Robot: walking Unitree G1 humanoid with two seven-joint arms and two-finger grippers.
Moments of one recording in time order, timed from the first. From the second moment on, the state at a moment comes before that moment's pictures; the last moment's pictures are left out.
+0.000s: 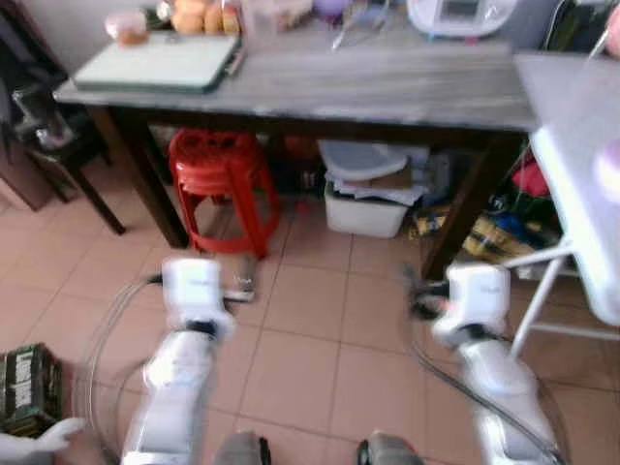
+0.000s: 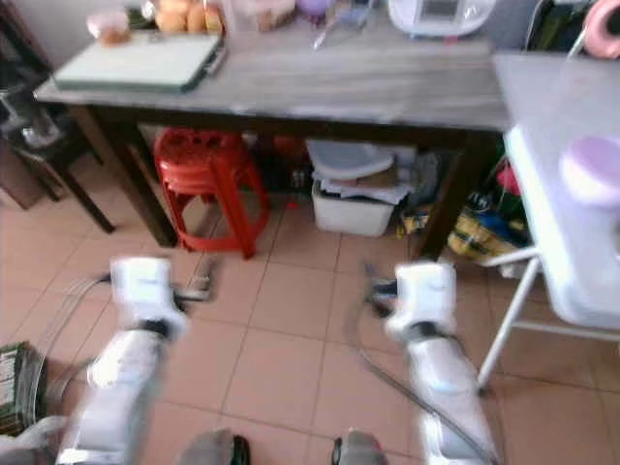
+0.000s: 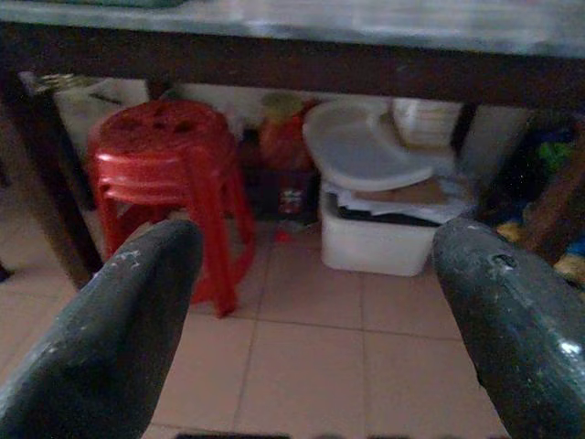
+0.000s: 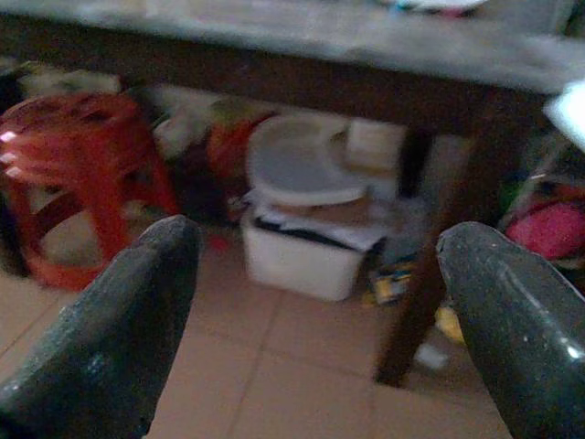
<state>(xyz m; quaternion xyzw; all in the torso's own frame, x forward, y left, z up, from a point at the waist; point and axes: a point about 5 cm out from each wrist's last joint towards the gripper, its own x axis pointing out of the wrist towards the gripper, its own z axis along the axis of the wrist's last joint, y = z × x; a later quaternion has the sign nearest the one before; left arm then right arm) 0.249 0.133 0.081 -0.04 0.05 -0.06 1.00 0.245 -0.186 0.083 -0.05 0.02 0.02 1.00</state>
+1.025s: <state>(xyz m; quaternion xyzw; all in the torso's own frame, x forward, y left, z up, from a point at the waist) 0.265 0.152 0.096 -0.02 0.01 0.00 1.00 0.252 -0.178 0.094 -0.08 -0.02 -0.01 1.00</state>
